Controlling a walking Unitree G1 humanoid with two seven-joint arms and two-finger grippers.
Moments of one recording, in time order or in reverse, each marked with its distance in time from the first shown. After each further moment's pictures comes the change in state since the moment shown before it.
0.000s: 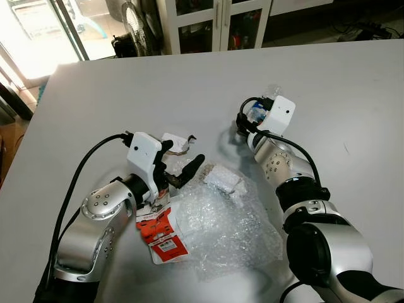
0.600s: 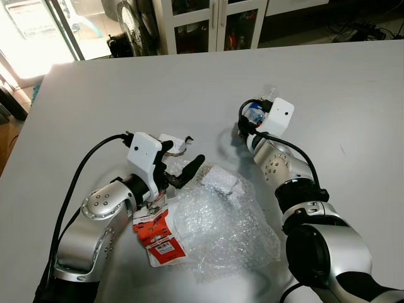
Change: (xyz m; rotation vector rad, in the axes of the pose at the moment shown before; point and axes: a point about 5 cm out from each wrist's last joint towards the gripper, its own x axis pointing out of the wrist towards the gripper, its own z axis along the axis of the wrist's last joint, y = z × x) left arm 0.000 0.000 0.000 -0.004 0.004 -0.001; right arm 0.000 -0.002 -0.004 0.001 0.010 -0.009
